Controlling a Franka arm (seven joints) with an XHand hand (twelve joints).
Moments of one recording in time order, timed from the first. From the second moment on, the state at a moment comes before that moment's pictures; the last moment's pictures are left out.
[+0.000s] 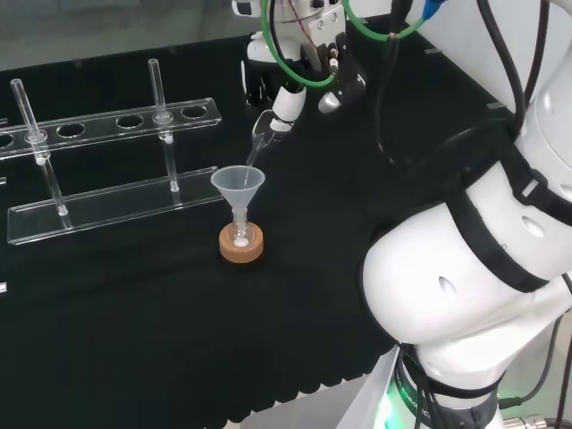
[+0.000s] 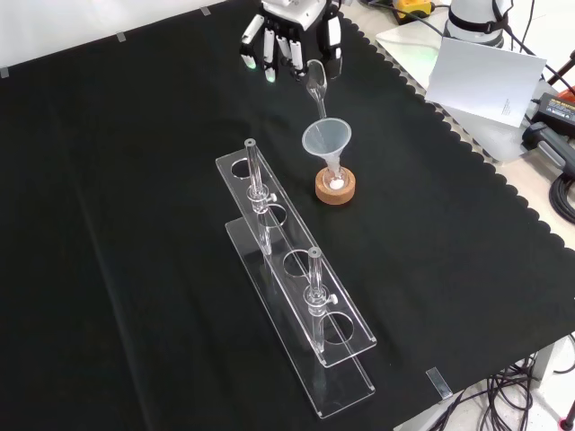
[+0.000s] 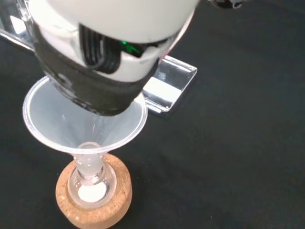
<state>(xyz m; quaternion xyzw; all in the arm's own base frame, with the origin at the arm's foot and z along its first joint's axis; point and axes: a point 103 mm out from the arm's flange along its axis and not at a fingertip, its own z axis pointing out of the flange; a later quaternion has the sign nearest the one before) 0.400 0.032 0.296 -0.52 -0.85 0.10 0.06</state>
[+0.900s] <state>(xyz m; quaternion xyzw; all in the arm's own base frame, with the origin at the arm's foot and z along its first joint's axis) 0.406 -0.044 0.279 -0.64 -0.76 -0.07 0.06</state>
